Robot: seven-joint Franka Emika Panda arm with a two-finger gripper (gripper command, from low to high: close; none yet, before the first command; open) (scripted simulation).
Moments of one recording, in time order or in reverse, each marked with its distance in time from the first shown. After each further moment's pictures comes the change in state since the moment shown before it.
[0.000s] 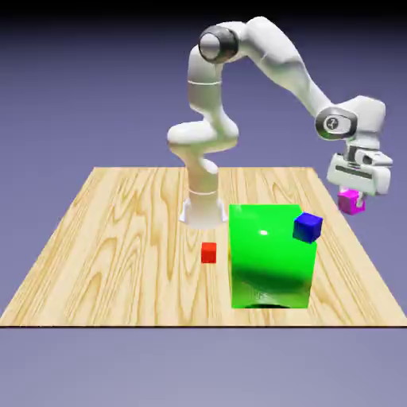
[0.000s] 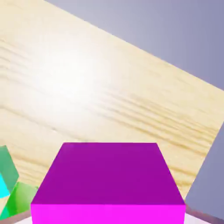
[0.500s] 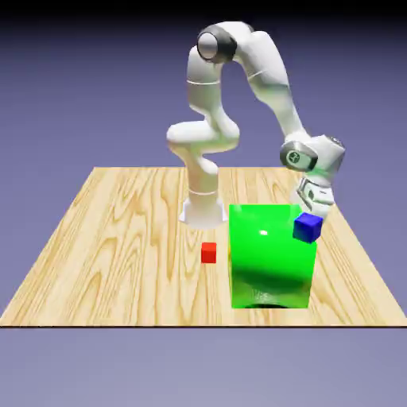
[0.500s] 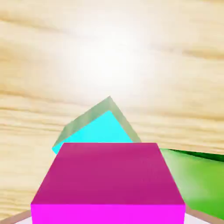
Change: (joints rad) arm -0.067 0.119 0.000 -0.266 -0.123 0.153 0.326
